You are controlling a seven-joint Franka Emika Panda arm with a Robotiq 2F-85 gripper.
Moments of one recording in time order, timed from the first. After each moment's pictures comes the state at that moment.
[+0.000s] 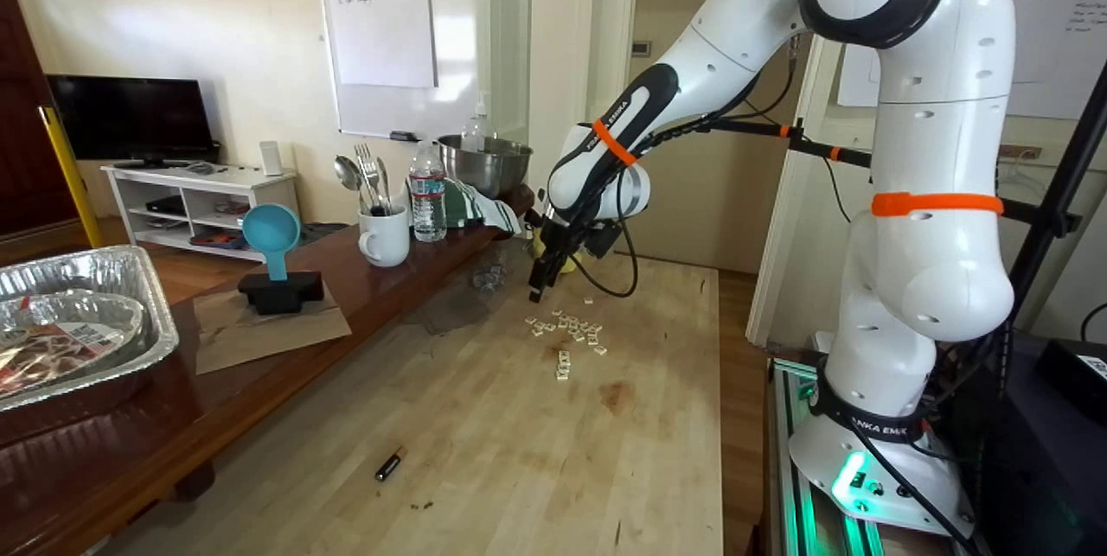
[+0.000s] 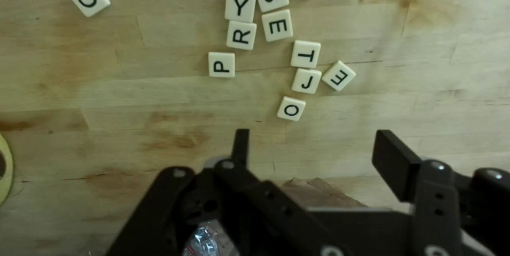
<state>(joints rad) 0.09 0.15 -0.27 -2.41 0.32 2.80 -0.51</state>
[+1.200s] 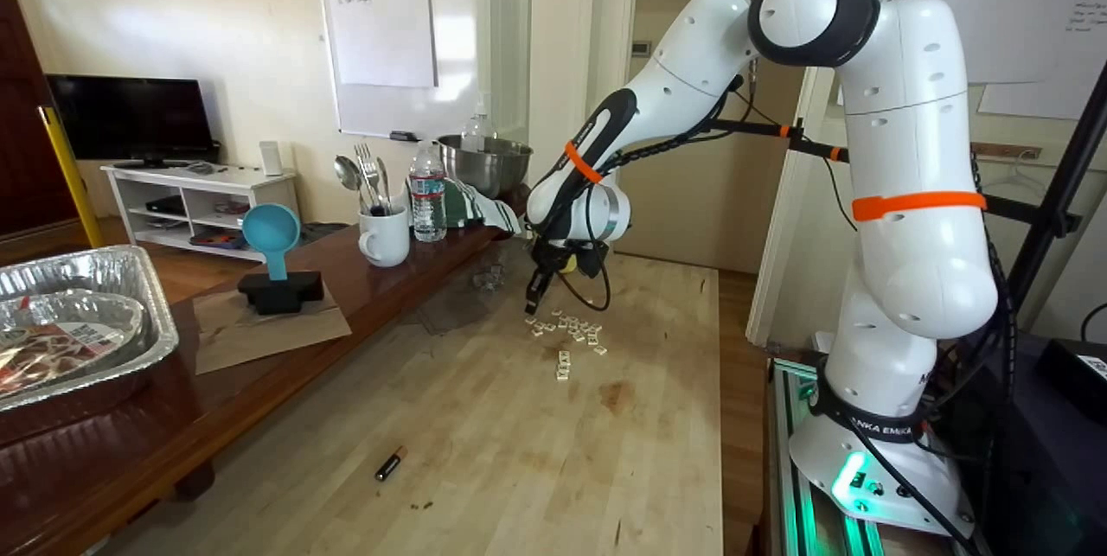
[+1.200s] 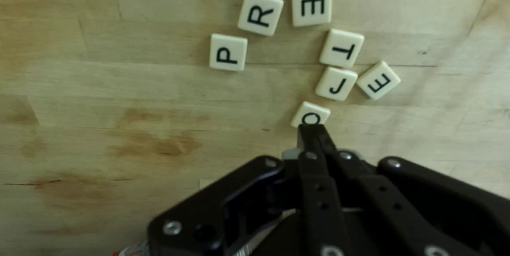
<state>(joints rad) -0.05 0.31 -0.11 -2.33 0.53 2.88 -0.80</state>
